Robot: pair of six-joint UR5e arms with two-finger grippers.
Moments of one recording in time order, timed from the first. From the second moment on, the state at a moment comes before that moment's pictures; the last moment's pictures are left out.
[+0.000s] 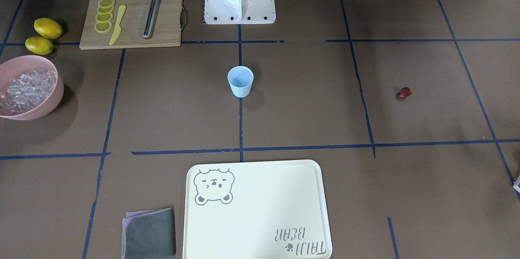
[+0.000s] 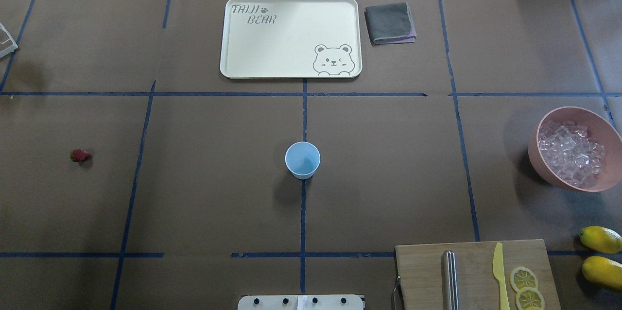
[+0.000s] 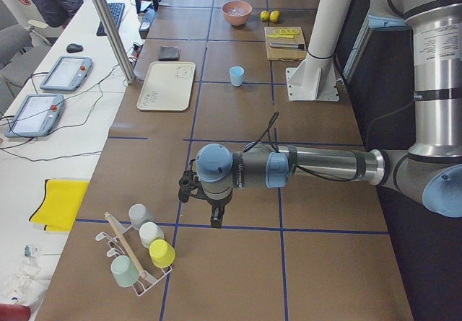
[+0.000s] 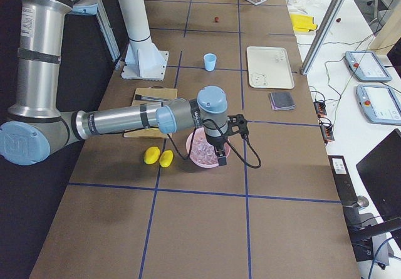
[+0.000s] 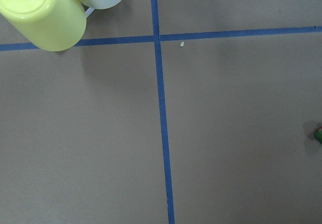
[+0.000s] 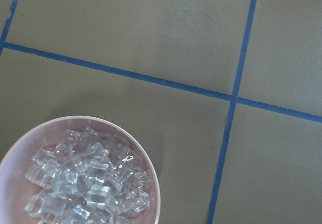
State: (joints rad) left arm -1.60 -1.43 -1.77 -1.50 -2.45 0.12; right arm 1.44 -1.73 1.92 -1.44 2.31 0.09
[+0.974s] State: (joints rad) left arm -1.60 -1.43 -1.77 -1.50 -2.45 0.12; right arm 1.10 -1.84 1.91 -1.02 2.20 0.70
